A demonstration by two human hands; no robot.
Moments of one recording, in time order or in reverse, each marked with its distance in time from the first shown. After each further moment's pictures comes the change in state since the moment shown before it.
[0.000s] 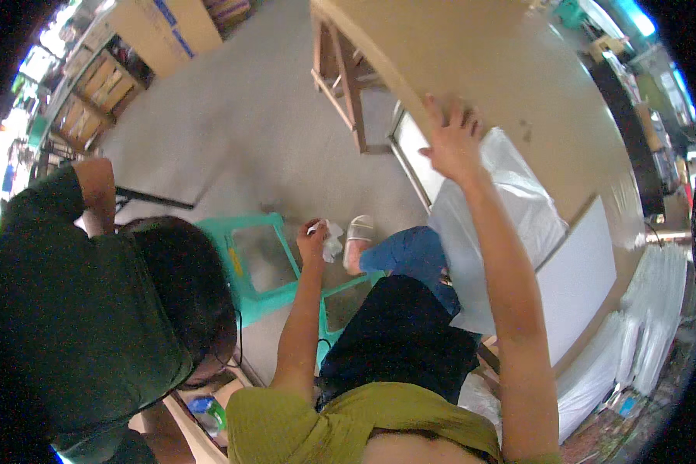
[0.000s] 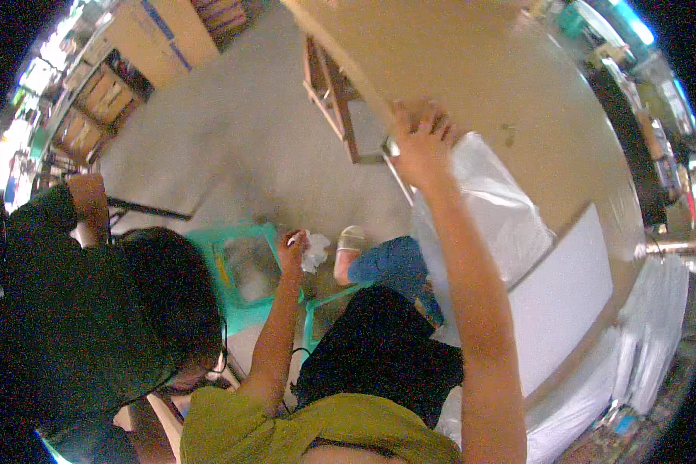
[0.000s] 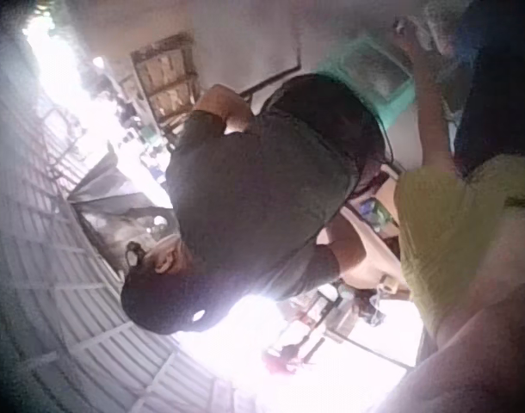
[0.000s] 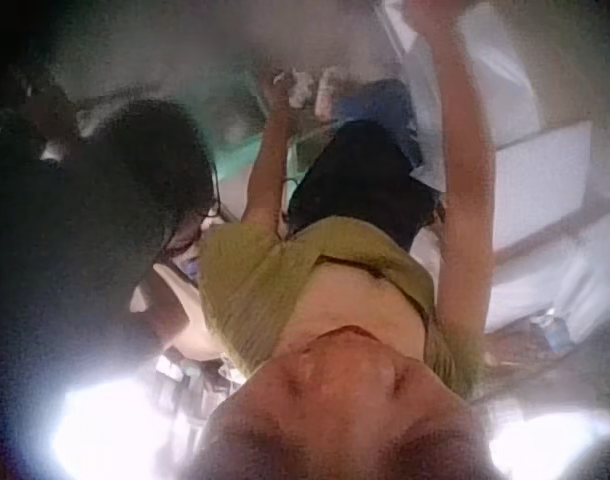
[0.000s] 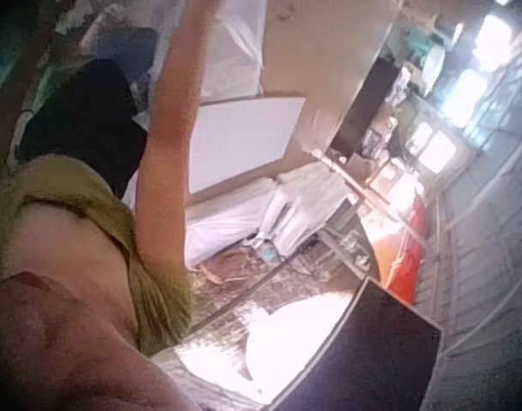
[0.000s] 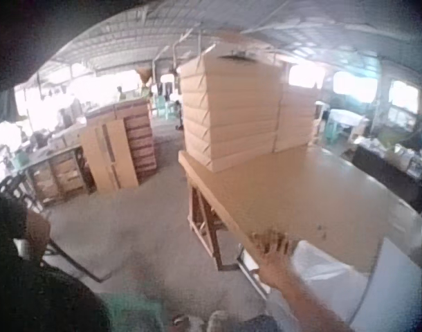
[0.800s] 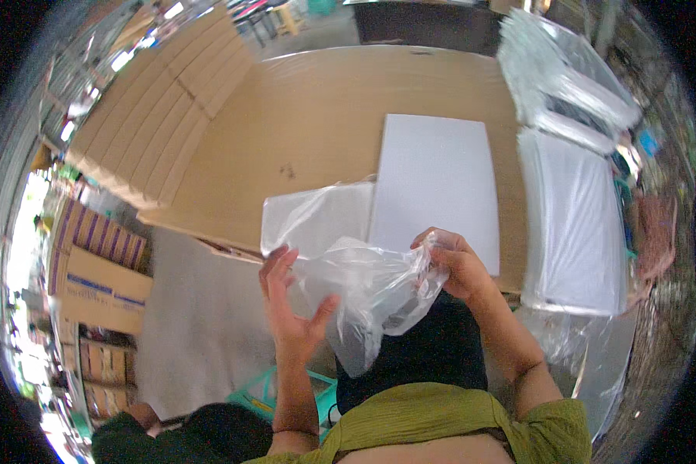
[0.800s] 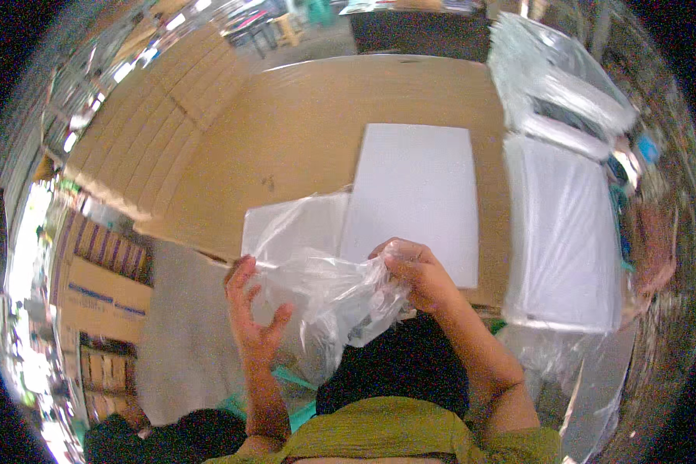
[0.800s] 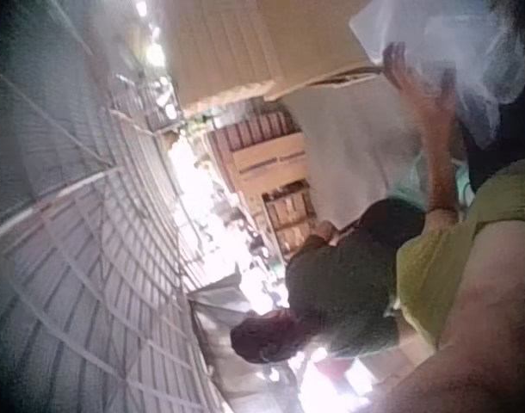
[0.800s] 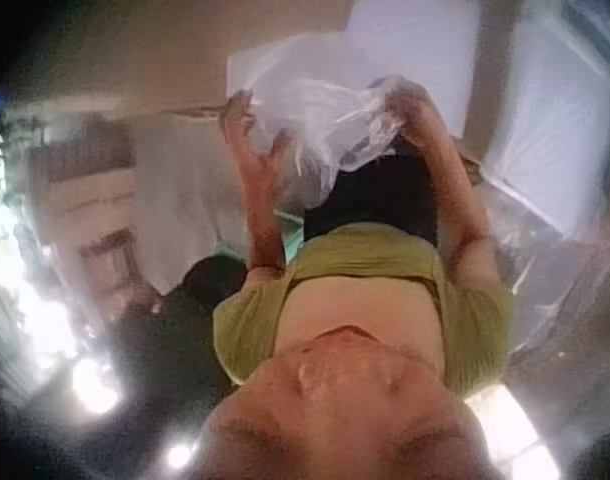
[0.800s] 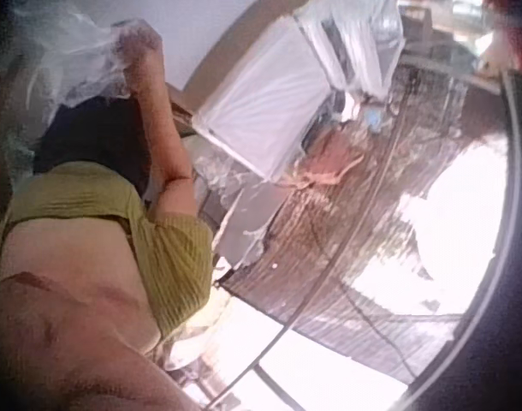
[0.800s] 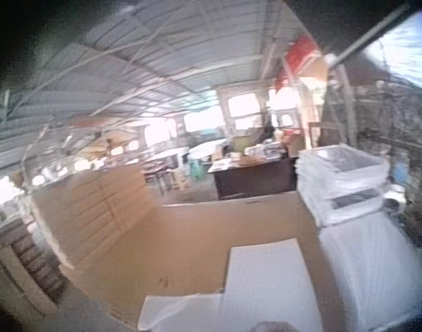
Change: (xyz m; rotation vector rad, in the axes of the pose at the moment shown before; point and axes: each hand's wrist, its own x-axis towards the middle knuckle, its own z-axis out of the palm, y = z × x) left_hand -0.328 0.273 0.190 0.592 -0.996 1.115; right_hand -0.380 0.151 -0.054 2.319 0.528 0.391
